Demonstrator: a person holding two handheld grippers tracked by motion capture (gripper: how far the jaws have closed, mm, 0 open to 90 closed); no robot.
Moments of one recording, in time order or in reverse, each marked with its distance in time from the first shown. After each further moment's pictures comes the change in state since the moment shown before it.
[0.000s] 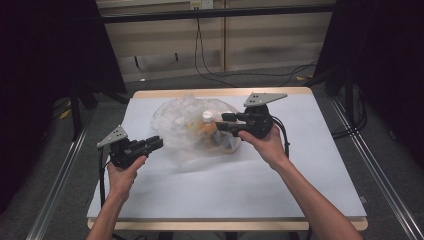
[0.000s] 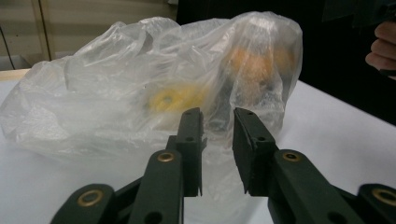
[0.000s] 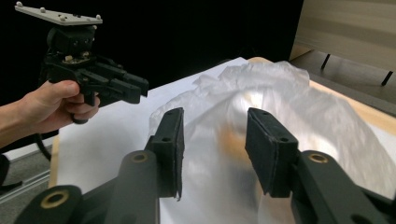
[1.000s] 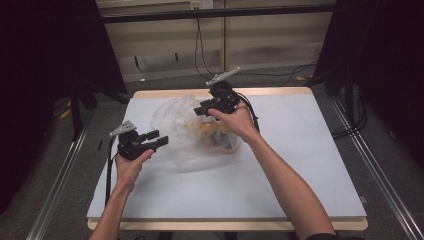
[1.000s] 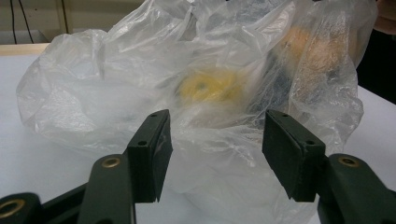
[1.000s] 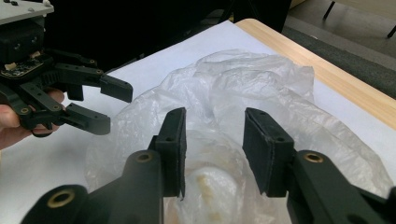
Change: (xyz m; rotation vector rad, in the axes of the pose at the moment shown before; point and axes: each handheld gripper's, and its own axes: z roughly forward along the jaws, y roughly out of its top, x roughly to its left) left arm 0.023 -0.003 0.028 0.073 0.071 -0.044; right arm -0.036 0.041 0.093 0.239 -0.043 0.025
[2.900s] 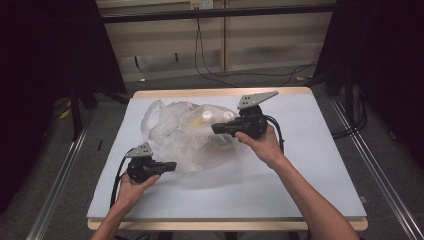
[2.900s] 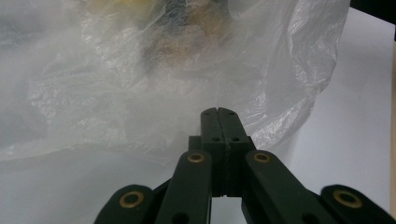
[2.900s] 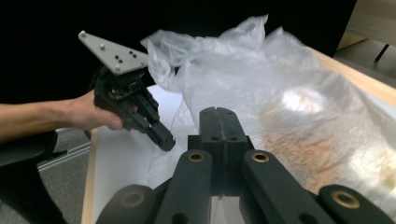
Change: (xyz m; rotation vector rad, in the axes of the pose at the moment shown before) left arm -0.046 -0.041 -0.003 0.244 -0.193 0.154; right arm 0.035 -0.064 -0.077 -0.173 0.201 -0.070
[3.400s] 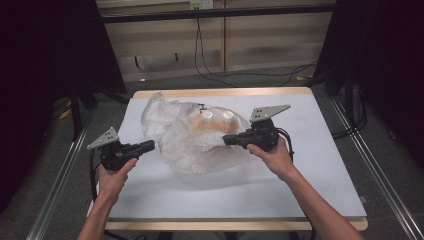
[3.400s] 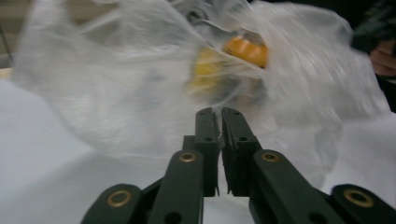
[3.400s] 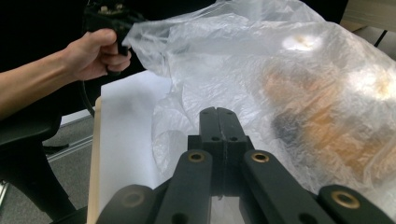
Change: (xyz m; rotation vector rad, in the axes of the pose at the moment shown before) left arm 0.028 0.020 -0.063 -0.309 0.130 -0.096; right arm 0.004 -0.034 -0.020 0.015 -0.017 0.025
